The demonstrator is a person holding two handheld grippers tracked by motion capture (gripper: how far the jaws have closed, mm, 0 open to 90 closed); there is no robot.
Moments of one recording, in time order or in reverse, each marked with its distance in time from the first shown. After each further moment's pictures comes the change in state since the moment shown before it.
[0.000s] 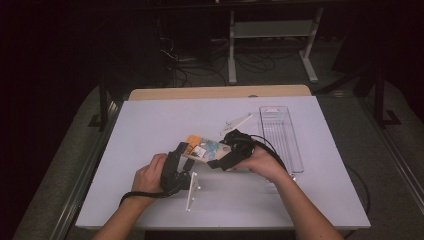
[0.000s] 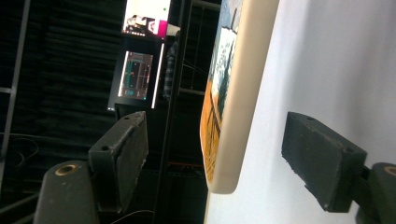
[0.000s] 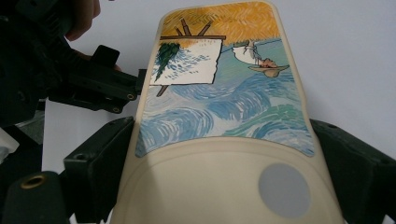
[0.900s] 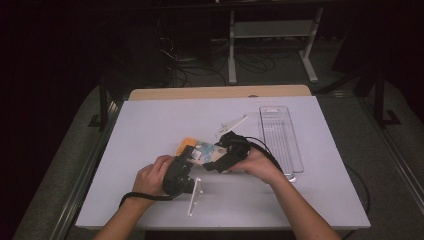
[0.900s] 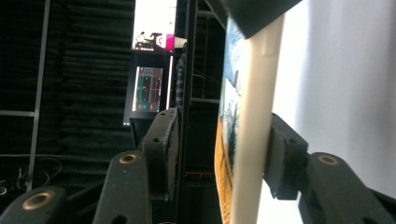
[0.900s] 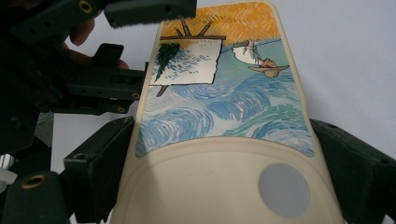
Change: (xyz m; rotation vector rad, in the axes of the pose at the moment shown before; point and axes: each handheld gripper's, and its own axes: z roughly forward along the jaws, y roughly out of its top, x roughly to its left) left arm -0.001 0.008 -0.004 -0.029 0.014 0.113; right arm 0.005 0.003 0.010 0.001 0.028 -0.001
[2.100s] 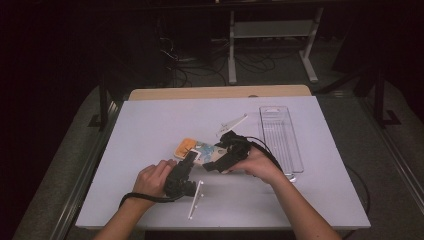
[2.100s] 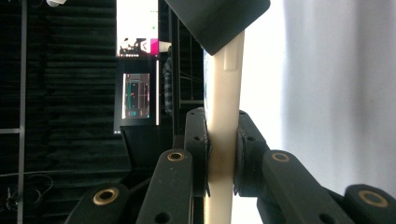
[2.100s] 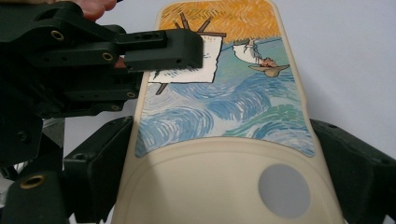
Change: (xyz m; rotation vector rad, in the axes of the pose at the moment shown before) left arm 0.002 0.005 -0.004 -0.005 -0.058 0.058; right arm -0.002 0.000 0.000 0.004 0.037 0.014
